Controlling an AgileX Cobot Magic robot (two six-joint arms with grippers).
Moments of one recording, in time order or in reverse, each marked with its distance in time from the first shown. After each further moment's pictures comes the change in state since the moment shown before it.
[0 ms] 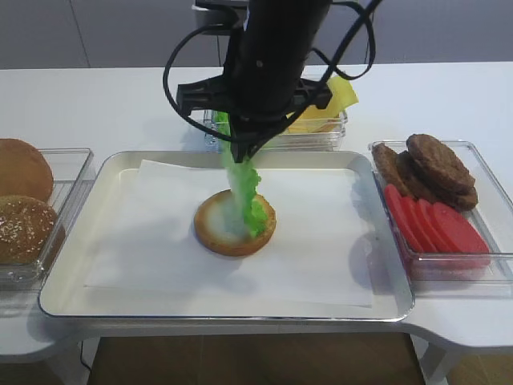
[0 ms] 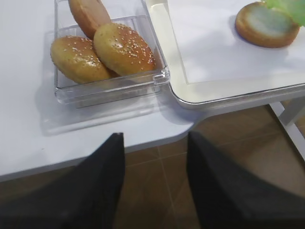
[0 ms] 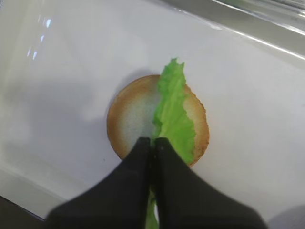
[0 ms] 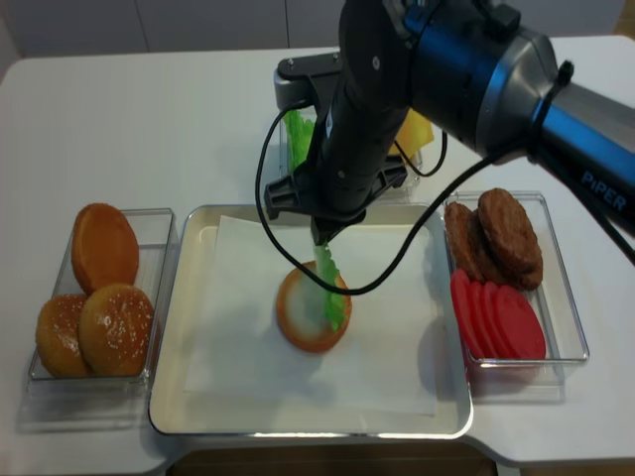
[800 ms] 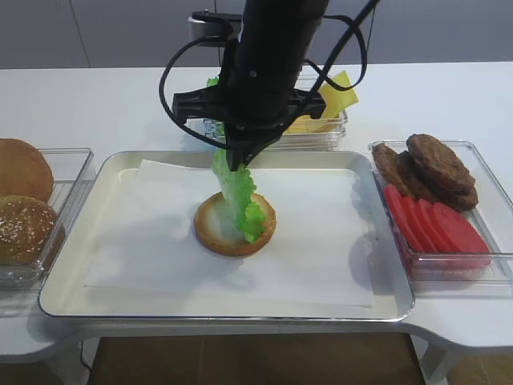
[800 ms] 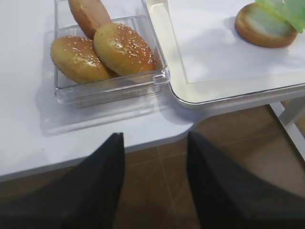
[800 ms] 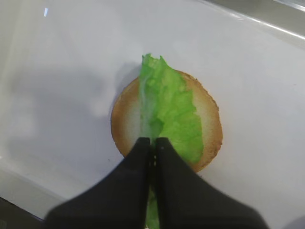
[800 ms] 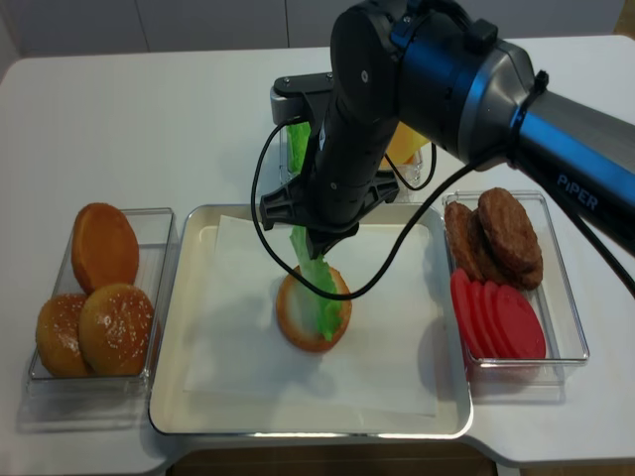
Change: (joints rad) left arm 0.000 0.000 0.000 0.000 0.000 0.000; right arm 0.000 0.032 0.000 0.034 -0.003 0.002
